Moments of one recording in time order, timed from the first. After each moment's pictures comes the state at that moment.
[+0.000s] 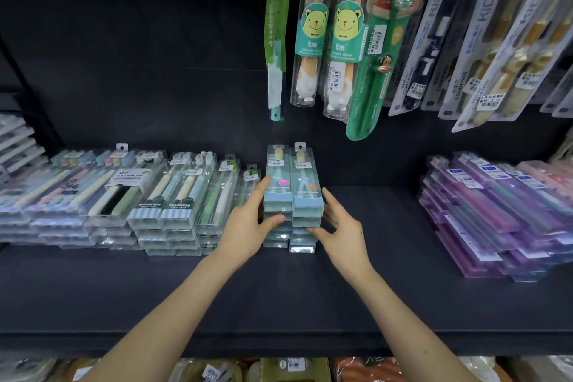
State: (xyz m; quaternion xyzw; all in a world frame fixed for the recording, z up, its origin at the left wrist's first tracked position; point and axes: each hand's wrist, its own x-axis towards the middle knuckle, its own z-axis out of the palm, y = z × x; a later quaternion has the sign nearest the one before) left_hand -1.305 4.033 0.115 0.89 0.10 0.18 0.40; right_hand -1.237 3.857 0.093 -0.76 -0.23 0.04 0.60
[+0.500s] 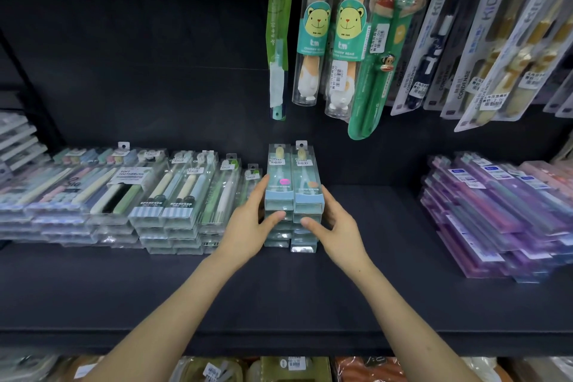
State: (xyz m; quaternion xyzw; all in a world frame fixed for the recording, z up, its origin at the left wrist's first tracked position) left_hand -1.306 4.033 0.111 0.86 0.08 0.19 0.46; right_hand -1.237 3.862 0.101 -0.76 -0.27 0.07 0.59
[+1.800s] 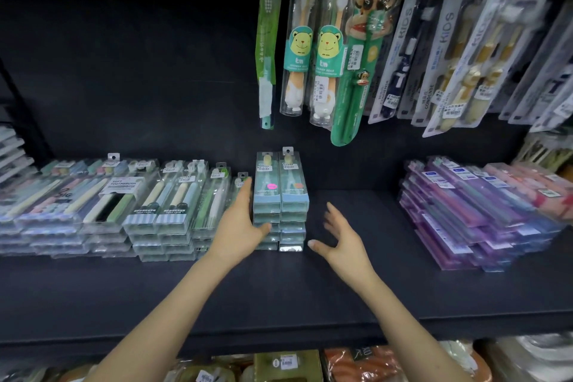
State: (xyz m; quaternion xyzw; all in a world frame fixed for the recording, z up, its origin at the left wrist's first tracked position) left_hand -1.323 4.023 0.140 0.87 0.11 0.18 0.45; right_hand -1.253 3.830 0.097 -0.81 -0.19 0.08 0.55
